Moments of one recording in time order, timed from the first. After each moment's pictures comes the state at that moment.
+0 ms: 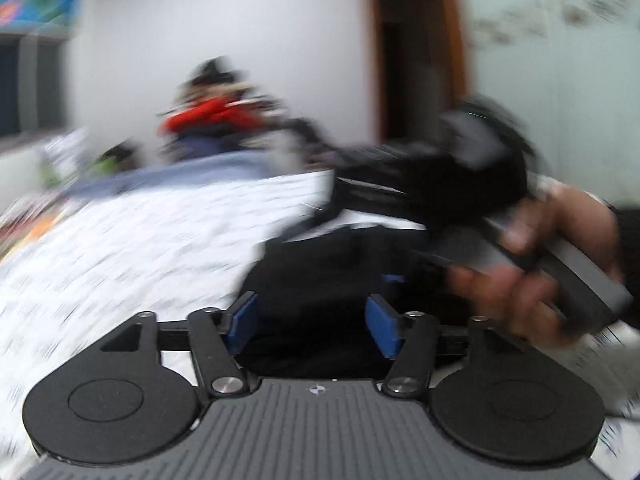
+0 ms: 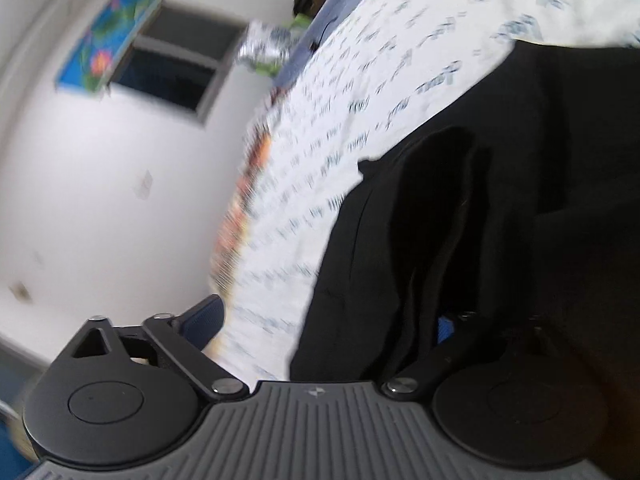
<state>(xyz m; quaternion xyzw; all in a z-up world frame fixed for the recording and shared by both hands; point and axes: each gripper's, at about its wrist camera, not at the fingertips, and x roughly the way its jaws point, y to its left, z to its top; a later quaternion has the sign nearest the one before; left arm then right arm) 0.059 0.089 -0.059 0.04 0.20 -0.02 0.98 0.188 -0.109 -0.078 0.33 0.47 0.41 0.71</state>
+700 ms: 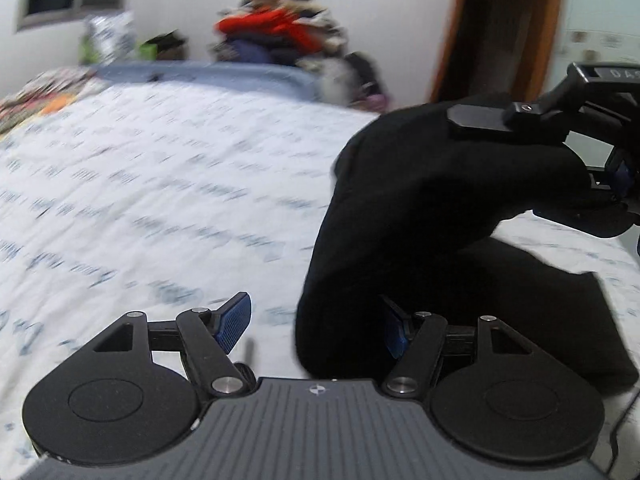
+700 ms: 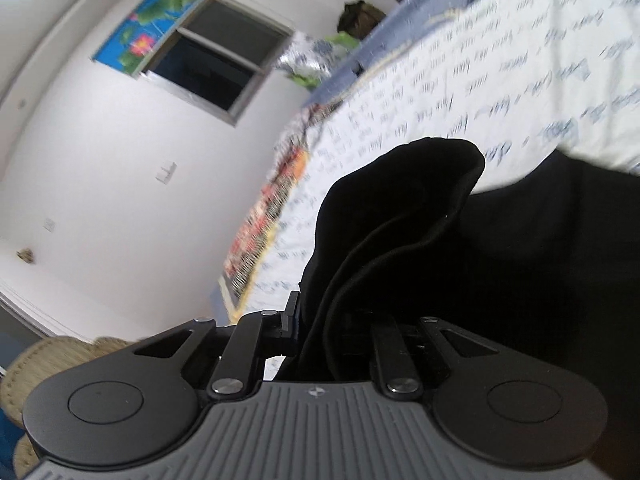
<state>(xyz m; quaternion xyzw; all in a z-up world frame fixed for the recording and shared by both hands) 0.104 0.074 -0.063 -0.07 0.29 -0.01 0.95 0.171 -0.187 -0.012 0.36 0.40 0.44 0.72</state>
